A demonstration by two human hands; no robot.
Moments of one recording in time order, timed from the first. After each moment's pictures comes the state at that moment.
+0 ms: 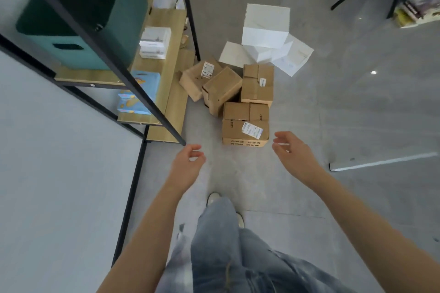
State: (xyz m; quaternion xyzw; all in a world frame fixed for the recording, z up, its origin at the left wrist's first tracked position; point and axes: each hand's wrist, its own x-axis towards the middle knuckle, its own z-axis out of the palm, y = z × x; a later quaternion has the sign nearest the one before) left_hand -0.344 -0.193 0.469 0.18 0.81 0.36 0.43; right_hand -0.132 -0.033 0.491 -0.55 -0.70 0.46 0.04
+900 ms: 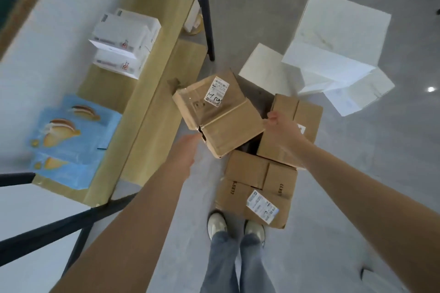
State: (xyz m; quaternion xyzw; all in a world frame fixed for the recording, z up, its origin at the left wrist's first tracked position) left_hand -0.602 0.229 0.176 -0.17 0.75 0.42 0.48; right_hand -0.470 0.418 0.189 -0.52 -0.72 0.45 -0.11
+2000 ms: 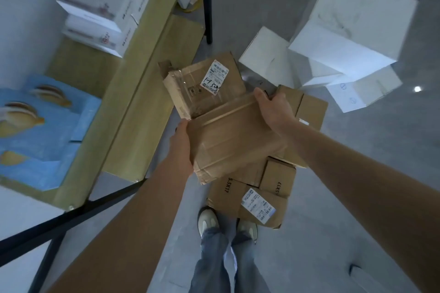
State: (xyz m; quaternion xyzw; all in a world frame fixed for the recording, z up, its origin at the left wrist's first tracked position) left_hand -0.613 0.238 0.113 -0.36 0.65 0.50 0.45; right_hand -0.525 0.428 0.145 -0.59 -0.66 0.46 -0.09
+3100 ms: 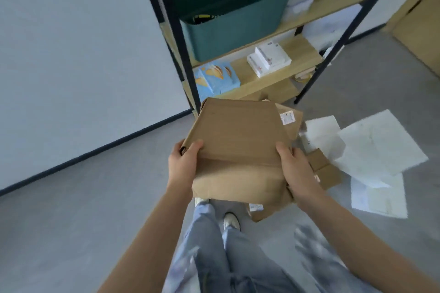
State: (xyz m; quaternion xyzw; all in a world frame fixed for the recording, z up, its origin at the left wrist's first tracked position) left_hand -0.323 0.018 0.520 -0.42 0.62 0.65 0.10; right_hand -0.319 0.230 0.520 -0.31 -0.76 0.54 -0.17
